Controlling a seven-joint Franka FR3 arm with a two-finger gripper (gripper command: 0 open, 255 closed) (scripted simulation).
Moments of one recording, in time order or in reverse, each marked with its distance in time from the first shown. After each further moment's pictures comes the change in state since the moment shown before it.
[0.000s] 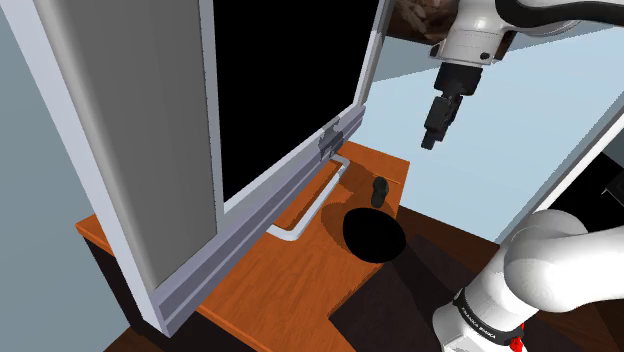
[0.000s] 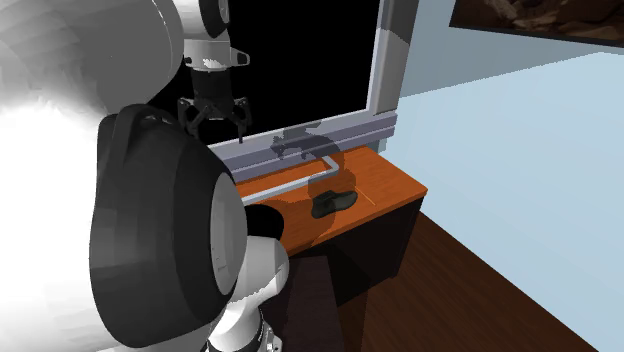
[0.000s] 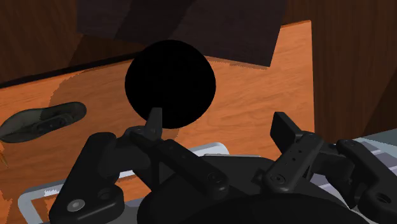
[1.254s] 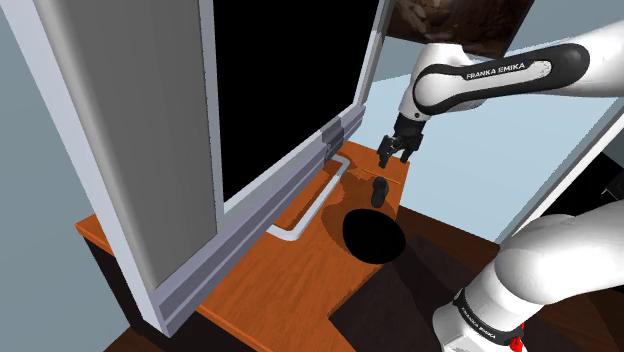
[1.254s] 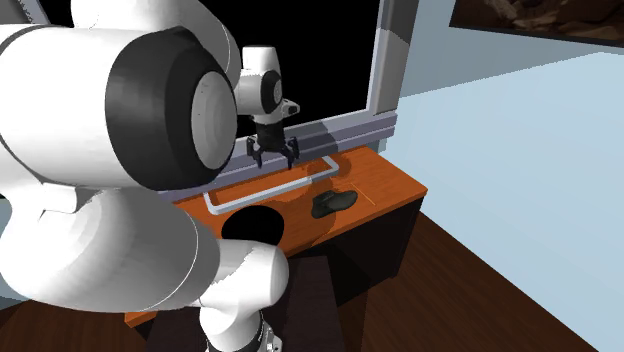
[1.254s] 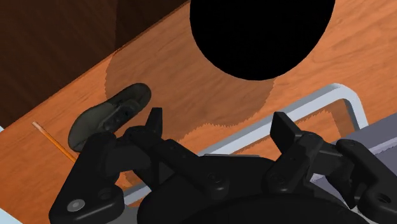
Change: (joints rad) arm -0.176 0.314 -0.054 -0.207 -0.117 0.652 0.152
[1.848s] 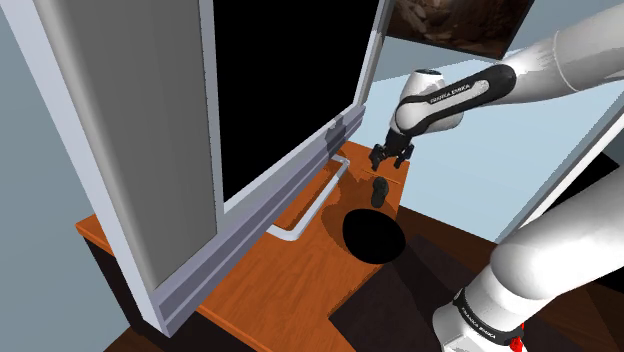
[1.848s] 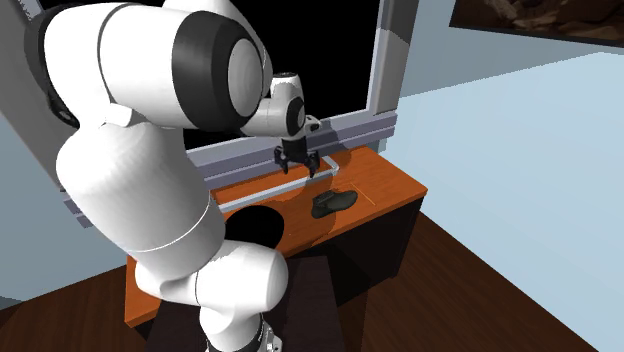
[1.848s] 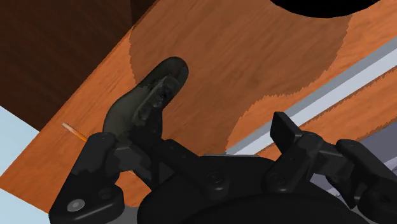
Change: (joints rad) arm -0.087 0.274 -0.037 0.036 -0.062 0.309 0.116
